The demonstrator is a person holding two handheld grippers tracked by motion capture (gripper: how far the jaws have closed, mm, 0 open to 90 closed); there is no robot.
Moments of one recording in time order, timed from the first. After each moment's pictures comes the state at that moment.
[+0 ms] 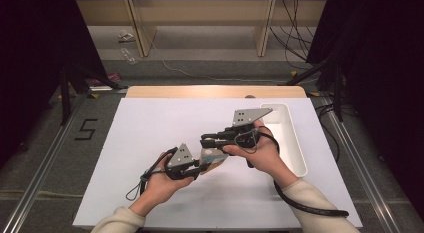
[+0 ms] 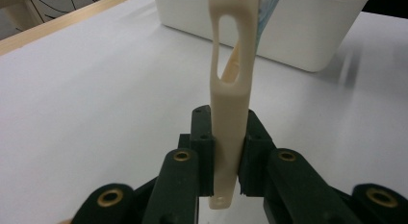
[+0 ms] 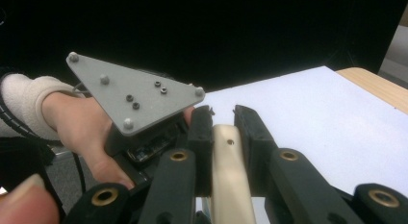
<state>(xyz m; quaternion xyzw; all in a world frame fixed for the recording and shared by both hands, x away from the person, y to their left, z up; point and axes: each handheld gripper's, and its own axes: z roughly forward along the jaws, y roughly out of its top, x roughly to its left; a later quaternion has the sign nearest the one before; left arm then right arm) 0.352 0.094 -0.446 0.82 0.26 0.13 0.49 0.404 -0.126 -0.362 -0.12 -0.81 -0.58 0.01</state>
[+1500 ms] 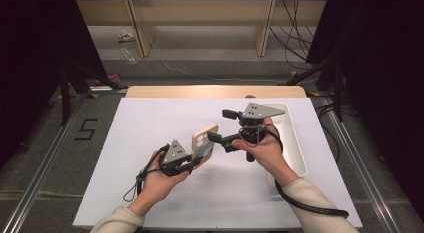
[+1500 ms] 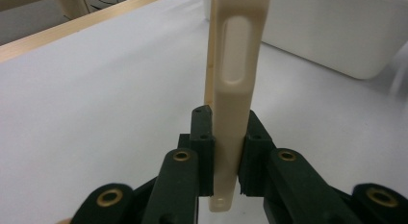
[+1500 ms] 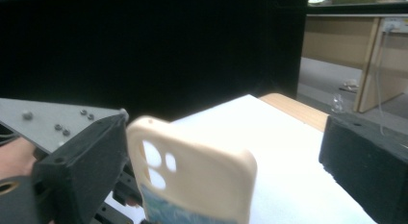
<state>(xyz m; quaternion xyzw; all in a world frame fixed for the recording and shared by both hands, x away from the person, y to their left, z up) 0.357 0.108 -0.446 0.80 0.33 0.17 0.48 0.415 -0.140 -0.367 -0.22 -0.74 -0.62 -0.10</state>
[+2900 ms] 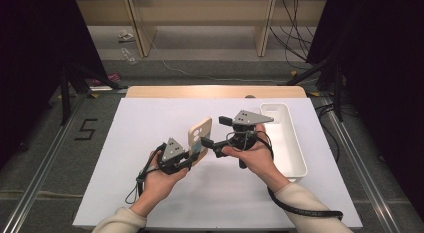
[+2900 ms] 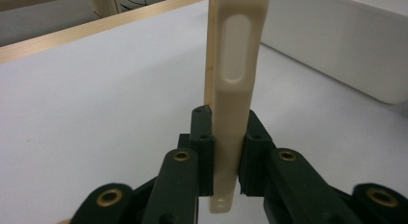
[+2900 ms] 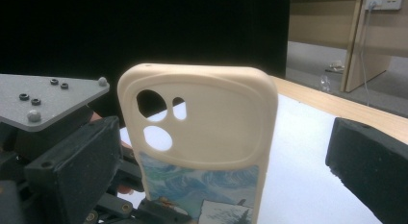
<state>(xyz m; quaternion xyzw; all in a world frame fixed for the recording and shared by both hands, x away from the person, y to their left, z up) 0.357 0.106 -0.443 0.77 0.37 0.19 0.48 0.410 -0.121 -0.388 -0.26 -0.75 -0.60 -0.10</state>
